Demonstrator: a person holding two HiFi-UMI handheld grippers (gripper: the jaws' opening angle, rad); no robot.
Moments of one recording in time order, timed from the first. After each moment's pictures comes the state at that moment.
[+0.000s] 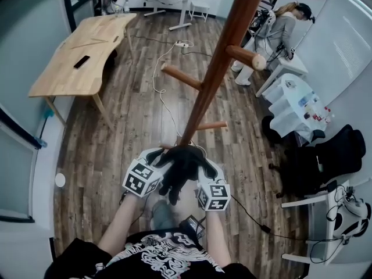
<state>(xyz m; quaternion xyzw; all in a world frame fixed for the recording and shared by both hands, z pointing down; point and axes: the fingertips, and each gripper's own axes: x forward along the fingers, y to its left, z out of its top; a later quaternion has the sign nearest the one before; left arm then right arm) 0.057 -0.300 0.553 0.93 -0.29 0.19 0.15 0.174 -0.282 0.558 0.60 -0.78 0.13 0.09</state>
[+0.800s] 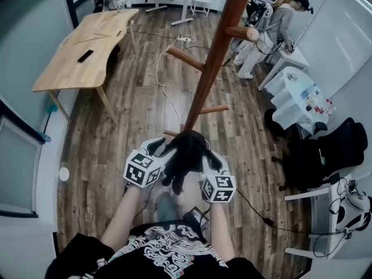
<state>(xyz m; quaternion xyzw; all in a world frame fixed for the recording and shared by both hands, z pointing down) 0.045 -0.277 0.538 0.92 -0.31 0.15 0.16 0.174 -0.252 0.556 0.60 -0.78 0.15 0.08</state>
